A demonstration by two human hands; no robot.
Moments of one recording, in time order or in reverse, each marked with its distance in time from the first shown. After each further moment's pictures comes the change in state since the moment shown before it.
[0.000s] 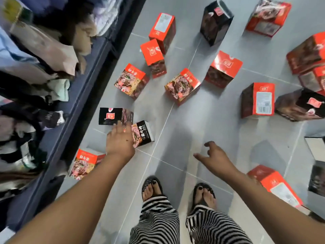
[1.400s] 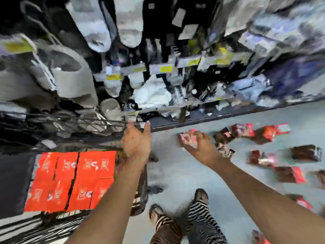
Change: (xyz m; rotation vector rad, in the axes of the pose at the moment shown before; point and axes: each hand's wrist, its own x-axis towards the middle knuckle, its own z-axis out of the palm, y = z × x) left_hand -0.565 -0.397 0.005 -1.394 0.568 -1.176; right_hand -0.515 -0.313 0.274 -0.837 -0.108 -0.878
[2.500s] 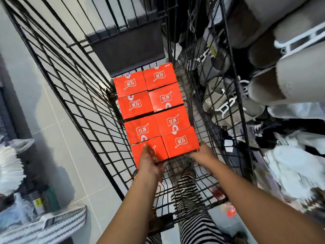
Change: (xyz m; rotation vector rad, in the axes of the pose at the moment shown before) left_hand 0.030 -0.213 -0.002 -2.114 0.708 -1.545; right_hand 0.152 -0.195 0.264 -0.518 -0.878 -0.331
